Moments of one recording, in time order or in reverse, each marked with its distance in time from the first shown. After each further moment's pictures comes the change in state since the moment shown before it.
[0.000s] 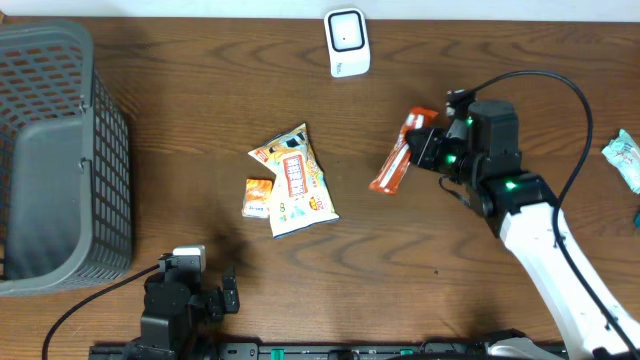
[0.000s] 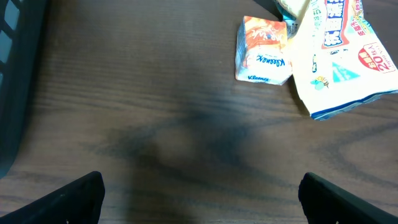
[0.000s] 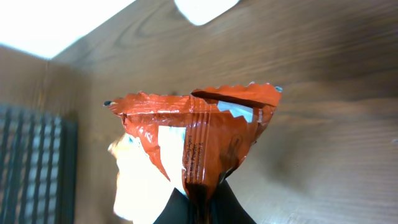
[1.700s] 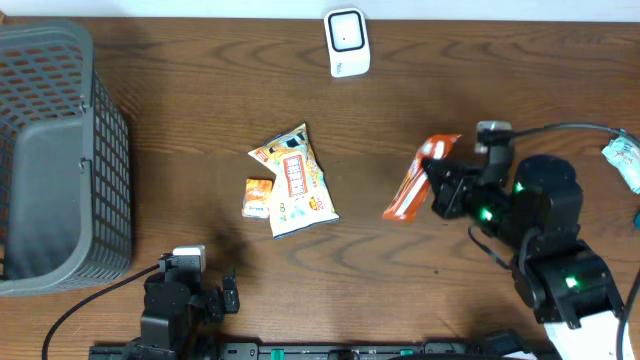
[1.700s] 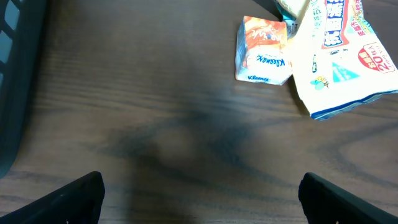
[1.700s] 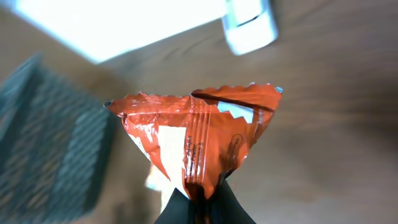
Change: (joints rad) left arm 0.000 0.000 0.000 0.000 0.000 0.000; right arm 0.043 -0.431 0.000 -0.221 0.062 -0.063
